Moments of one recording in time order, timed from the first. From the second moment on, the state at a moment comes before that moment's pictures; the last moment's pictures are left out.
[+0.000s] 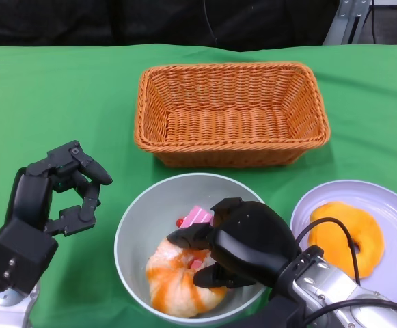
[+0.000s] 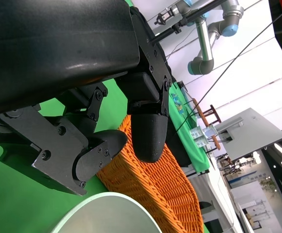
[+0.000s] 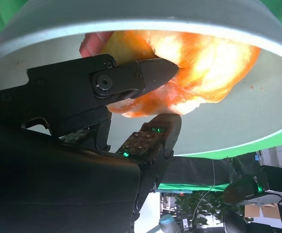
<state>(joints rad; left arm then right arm) -0.38 0.16 0.09 0.90 0.07 -0.89 -0.02 -0.37 -0.18 0.69 0.26 -0.99 -0.17 -0.16</state>
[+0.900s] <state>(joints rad) -0.38 0.16 0.09 0.91 0.05 -0.89 -0.05 -0.30 -0.29 0.61 -0.11 -0.90 -0.27 0.04</state>
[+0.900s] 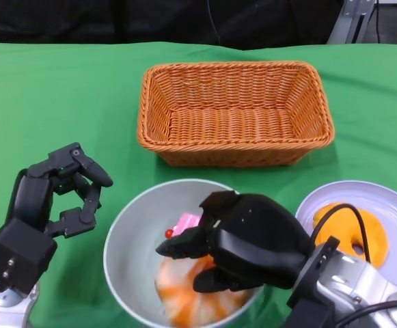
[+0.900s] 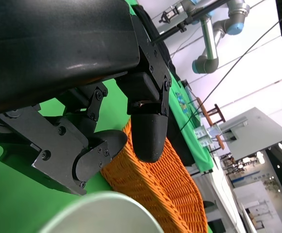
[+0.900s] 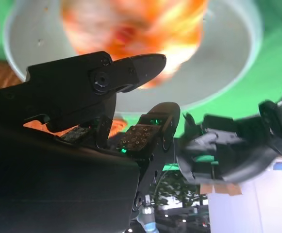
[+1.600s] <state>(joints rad) -0.38 0.16 0.09 0.93 0.02 -0.89 -0.08 -0.28 -0.29 0.56 -0.15 -0.88 -0.25 0.17</state>
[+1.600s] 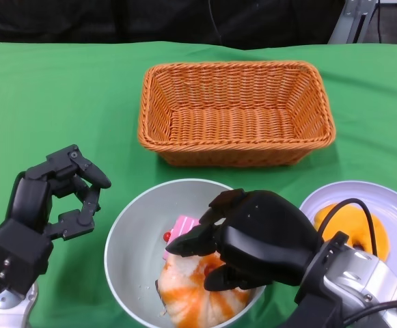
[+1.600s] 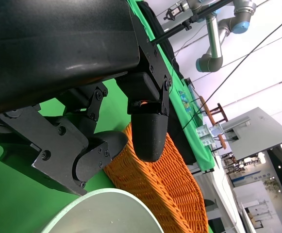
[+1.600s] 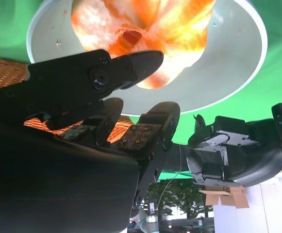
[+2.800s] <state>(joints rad) -0.38 0.16 0.09 0.93 0.06 -0.89 -0.05 -0.32 -0.36 0.53 -0.18 -0.91 -0.33 0.33</state>
